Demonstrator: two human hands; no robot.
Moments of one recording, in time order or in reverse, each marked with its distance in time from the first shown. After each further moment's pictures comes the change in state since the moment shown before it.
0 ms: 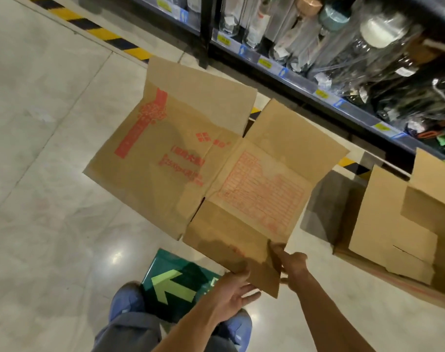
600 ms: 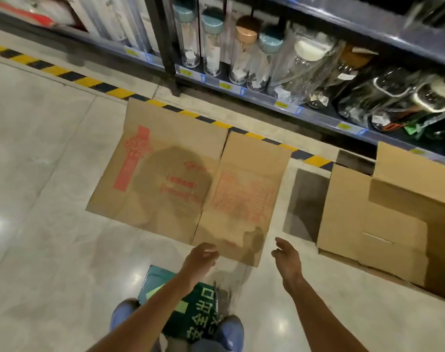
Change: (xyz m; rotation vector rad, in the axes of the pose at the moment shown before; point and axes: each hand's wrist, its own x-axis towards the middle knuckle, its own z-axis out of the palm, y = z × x) left_hand -0.018 0.055 0.047 0.909 0.464 0.342; right_hand 0.014 -0.006 -0.065 0.017 -0.046 -0.318
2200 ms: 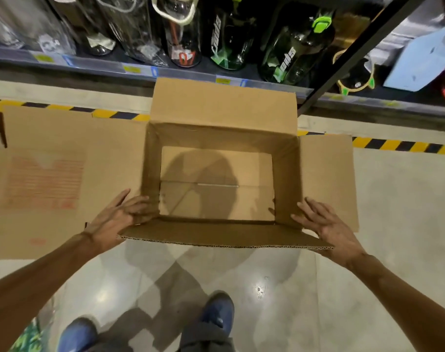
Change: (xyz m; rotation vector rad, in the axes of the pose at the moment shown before) left_hand 0.084 0.092 0.341 1.607 -0.122 1.219; right_hand 0.186 0.230 -0.581 -1.240 -0.078 -0.814
